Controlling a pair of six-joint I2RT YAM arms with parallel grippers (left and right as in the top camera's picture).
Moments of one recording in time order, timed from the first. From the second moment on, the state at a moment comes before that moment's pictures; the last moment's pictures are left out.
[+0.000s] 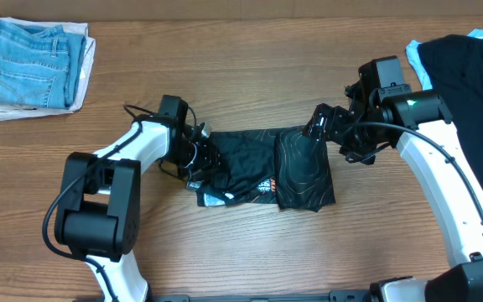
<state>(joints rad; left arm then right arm) -0.19 1.97 1.13 -0.69 0.65 -0.36 0.18 1.55 1.39 -1.13 -0.35 0.52</state>
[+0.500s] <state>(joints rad) -0.18 1.98 1.14 -0.72 0.59 -0.36 0.18 1.55 1.39 -1.13 -0.35 0.51</state>
